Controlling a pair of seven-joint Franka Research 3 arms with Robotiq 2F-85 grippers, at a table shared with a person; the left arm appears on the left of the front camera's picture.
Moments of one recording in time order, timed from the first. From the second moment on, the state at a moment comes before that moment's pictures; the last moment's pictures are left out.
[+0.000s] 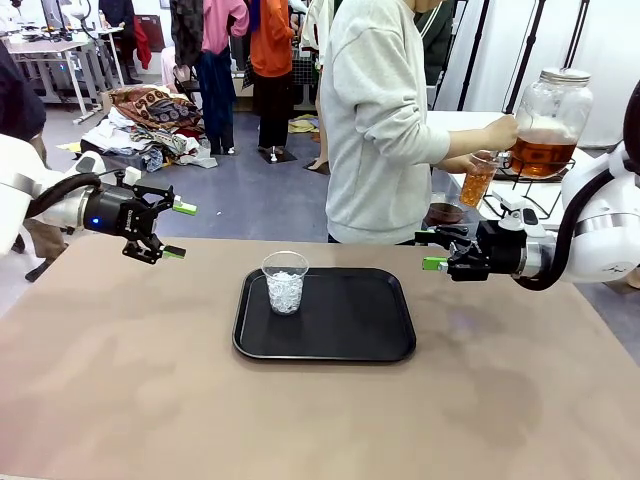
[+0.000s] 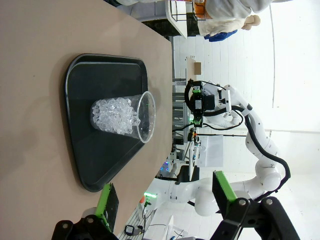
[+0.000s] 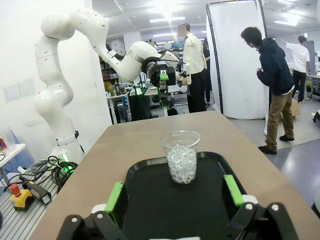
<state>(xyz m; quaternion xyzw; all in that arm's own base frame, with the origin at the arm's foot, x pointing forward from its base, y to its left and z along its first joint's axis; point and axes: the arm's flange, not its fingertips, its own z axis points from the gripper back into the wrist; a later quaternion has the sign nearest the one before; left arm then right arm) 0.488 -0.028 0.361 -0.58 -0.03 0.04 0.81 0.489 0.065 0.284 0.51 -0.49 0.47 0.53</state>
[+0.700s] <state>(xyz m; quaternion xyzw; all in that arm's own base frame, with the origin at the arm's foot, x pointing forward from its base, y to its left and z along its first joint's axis) 0.488 -0.028 0.361 -0.58 -0.03 0.04 0.81 0.489 0.065 0.284 0.51 -0.49 0.47 0.53</state>
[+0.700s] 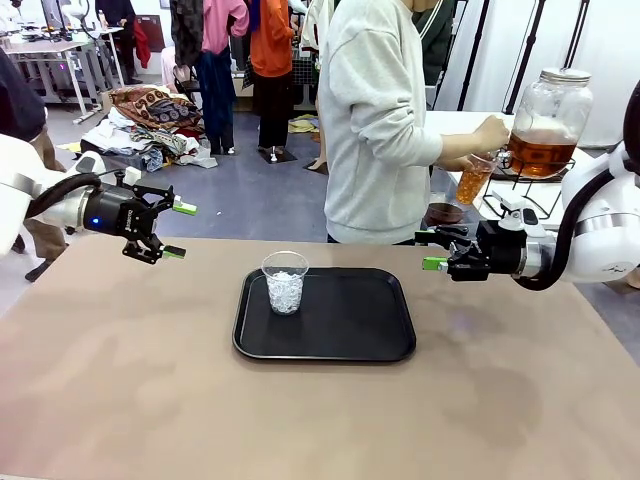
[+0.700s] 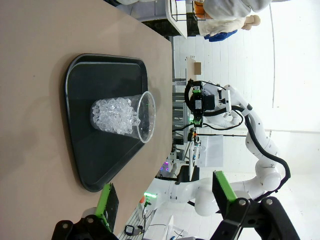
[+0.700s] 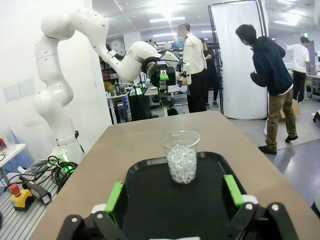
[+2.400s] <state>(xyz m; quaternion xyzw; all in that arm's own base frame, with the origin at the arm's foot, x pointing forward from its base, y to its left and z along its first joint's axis) 0.488 -0.028 0.361 -0.58 -0.03 0.04 0.81 0.489 0.065 0.284 0.51 -0.49 0.47 0.53</state>
